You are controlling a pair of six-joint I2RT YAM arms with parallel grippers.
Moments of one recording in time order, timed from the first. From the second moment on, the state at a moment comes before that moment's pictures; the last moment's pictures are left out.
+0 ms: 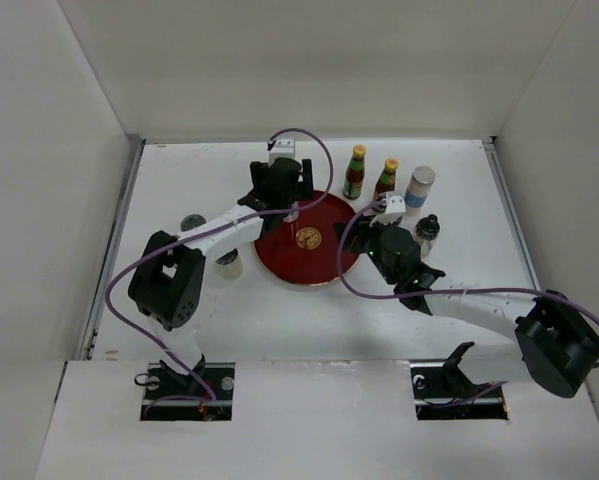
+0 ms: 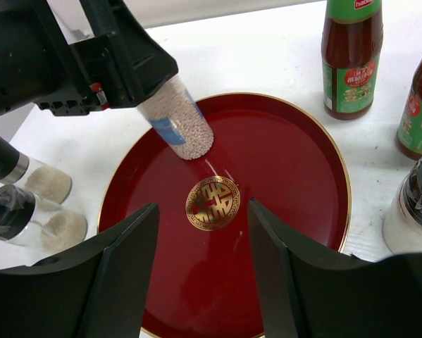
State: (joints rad) left arm -0.58 1.77 1.26 0.04 -0.46 -0.34; right arm 0.75 1.28 0.59 0.57 0.34 0.42
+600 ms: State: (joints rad) left arm -0.68 0.80 0.68 -0.03 -0.70 -0.43; right arm 0.75 1.27 0.59 0.57 0.34 0.42
